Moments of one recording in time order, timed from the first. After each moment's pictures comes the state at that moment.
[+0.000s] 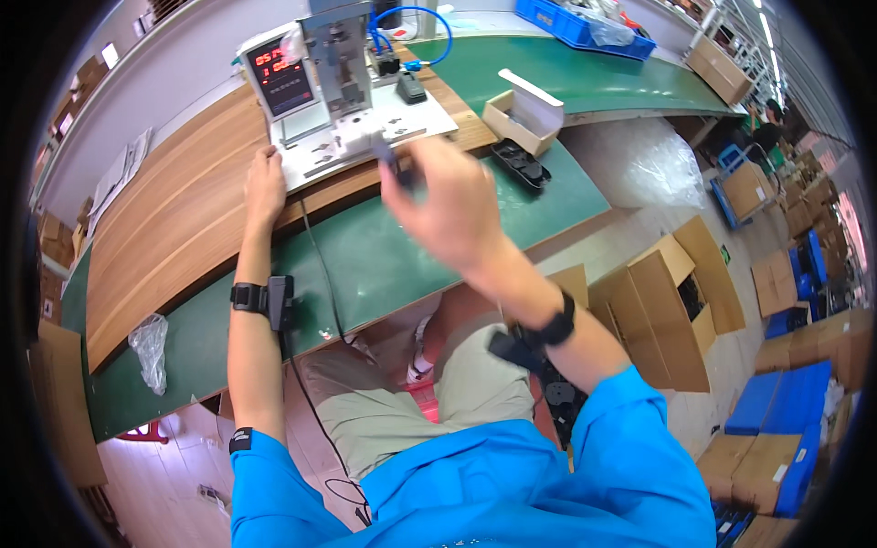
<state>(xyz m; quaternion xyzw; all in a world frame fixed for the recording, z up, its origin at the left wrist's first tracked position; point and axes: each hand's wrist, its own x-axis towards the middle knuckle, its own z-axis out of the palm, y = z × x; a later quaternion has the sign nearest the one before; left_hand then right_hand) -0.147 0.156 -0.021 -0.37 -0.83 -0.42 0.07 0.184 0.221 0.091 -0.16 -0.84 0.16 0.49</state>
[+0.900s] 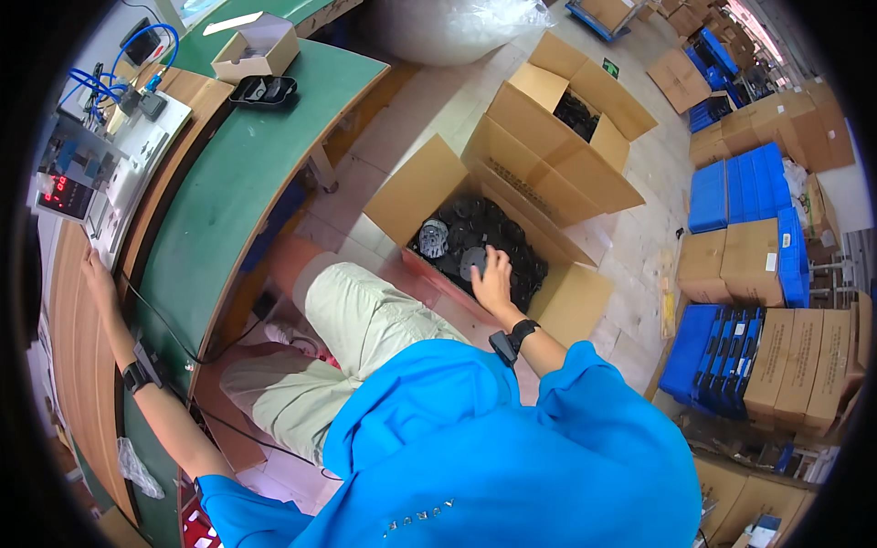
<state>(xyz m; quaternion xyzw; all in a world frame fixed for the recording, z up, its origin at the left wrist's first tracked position) -0.248 0.168 -0.061 -0.42 -0.80 -0.43 0.05 0.585 0.110 -0.316 -0.73 -0.64 0.16 0.19</state>
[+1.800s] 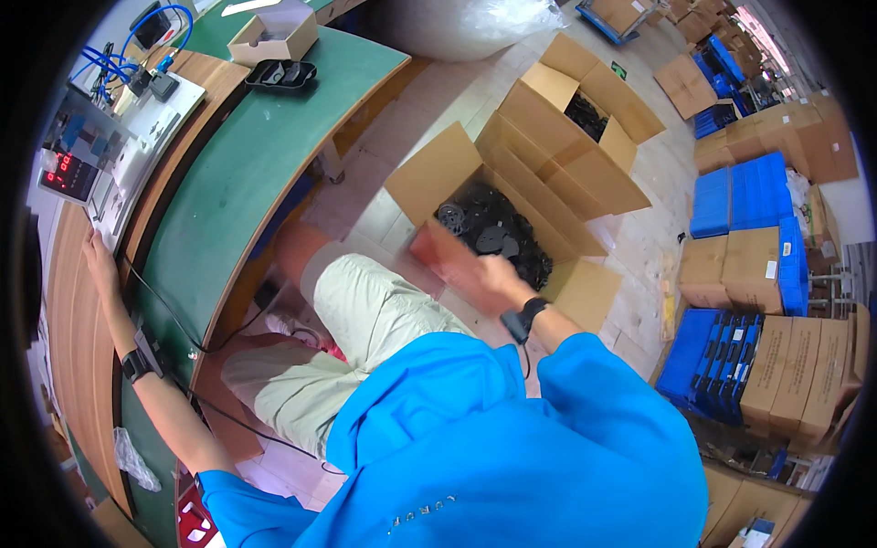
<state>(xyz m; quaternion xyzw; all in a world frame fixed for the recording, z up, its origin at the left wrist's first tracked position) -0.237 0.170 -0.055 -0.44 -0.79 -0.43 0.07 0.602 0.151 -0.312 -0.60 -0.74 0.30 -0.06</state>
